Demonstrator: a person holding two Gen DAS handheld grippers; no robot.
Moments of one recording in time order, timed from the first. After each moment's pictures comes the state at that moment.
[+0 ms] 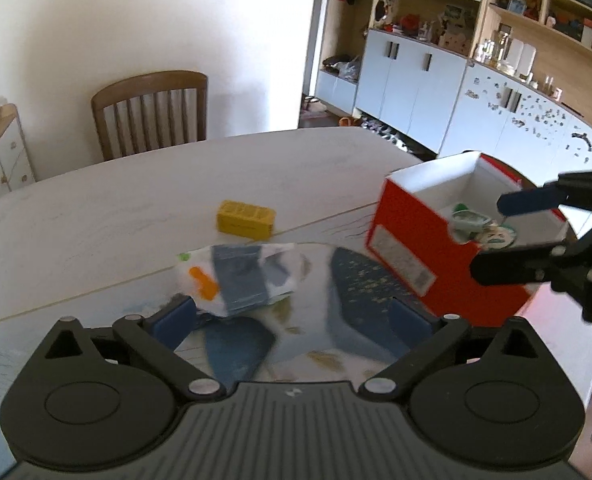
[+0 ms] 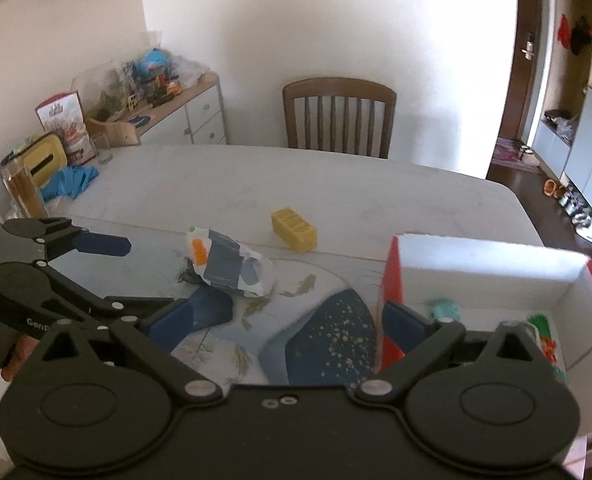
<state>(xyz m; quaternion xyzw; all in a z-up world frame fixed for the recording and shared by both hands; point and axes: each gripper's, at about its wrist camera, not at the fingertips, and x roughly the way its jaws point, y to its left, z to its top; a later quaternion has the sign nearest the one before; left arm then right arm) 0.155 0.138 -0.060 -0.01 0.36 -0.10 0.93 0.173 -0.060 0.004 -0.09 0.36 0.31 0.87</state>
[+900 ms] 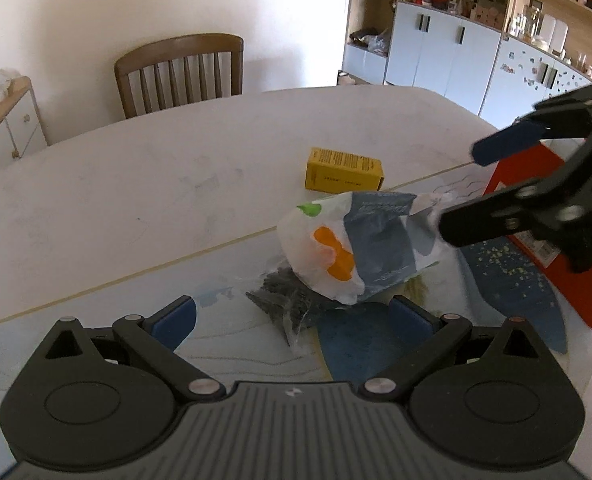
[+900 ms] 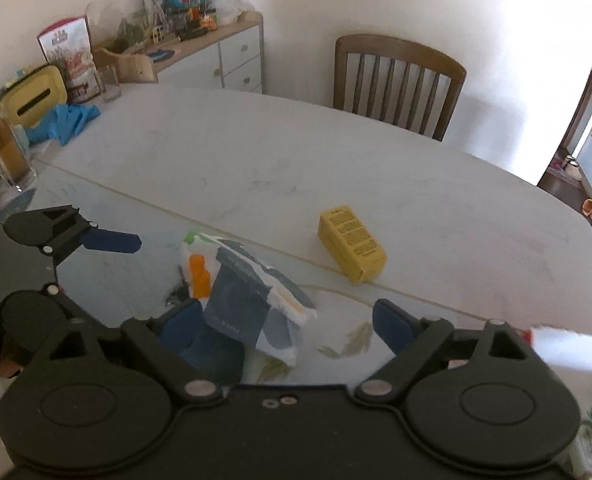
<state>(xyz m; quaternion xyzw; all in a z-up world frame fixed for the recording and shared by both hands) 0.221 0.205 -0.147 0.01 0.39 -0.08 0.92 0.256 0.052 -0.055 -0.17 0.40 0.36 0.82</state>
